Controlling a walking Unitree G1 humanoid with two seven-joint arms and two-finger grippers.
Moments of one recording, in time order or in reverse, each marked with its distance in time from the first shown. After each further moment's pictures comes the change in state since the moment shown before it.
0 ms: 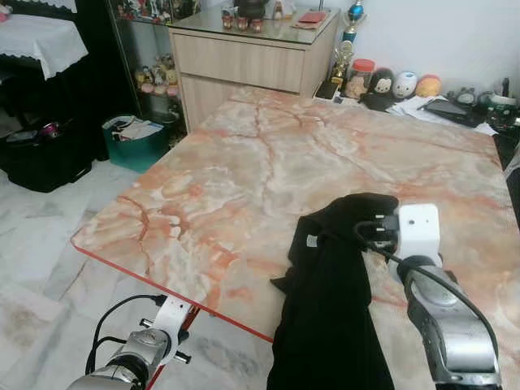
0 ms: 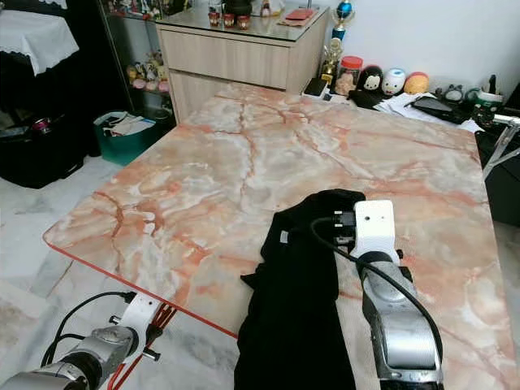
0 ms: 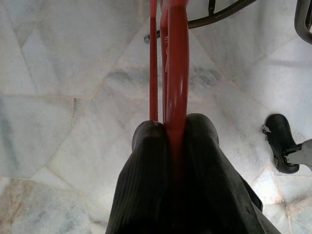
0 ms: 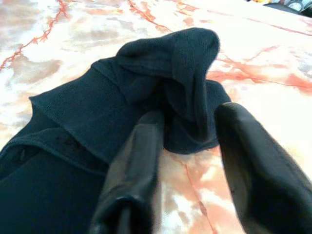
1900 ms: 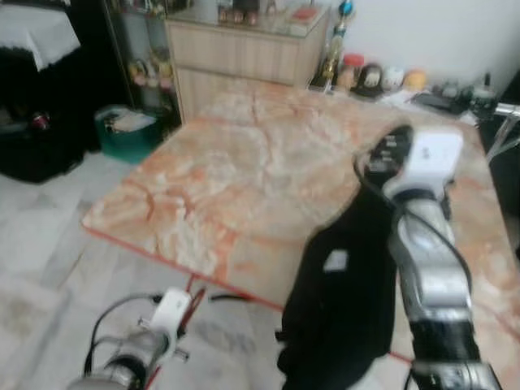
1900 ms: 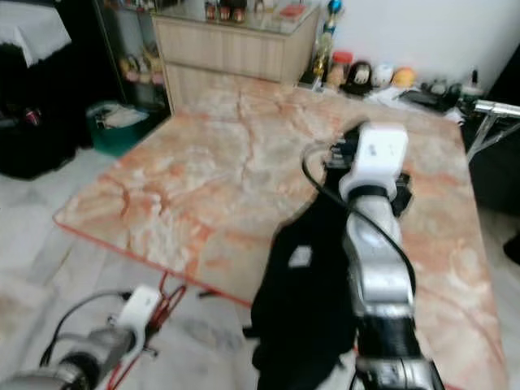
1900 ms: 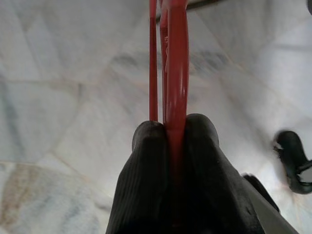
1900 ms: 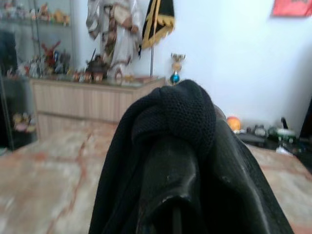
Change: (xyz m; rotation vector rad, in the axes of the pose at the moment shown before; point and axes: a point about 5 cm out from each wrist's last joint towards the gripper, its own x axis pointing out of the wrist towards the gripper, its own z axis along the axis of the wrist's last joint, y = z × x) left arm -0.002 0.008 -0.004 -0.032 -0.001 0.038; right arm 0.023 0.014 0.128 0.098 -0.598 -0.061
